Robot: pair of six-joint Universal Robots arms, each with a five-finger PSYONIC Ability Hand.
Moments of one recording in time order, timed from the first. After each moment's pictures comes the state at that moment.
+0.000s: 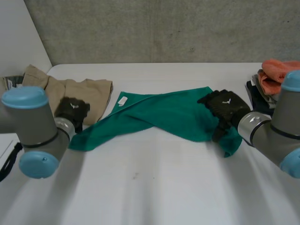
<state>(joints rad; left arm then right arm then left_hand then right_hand) 4.41 -2.13 -1.48 3.33 -1.64 3.70 1.85 -1.10 1.45 0.00 1.29 2.71 1.17 1.19 1.19 1.19 1.00 0.23 0.21 0.21 0.21 0.05</state>
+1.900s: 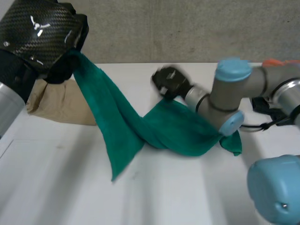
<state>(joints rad) 4.32 -1.33 -1.63 3.23 -1.36 3.65 2.05 -0.44 0.37 0.05 1.13 2.86 1.17 1.19 1.19 1.20 0.98 1.14 1.18 1.18 1.19 0.99</state>
